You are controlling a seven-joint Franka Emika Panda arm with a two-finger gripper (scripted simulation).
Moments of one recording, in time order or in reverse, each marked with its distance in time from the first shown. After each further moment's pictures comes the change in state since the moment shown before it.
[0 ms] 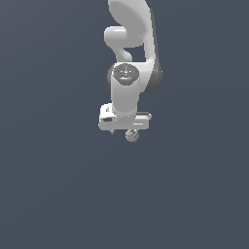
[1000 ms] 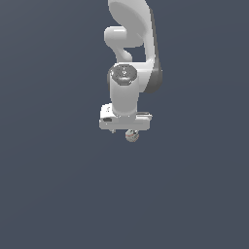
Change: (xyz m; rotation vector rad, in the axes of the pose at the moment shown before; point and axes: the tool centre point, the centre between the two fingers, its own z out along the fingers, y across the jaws) arm 0.000 -0.004 0.001 0.031 -0.002 0.044
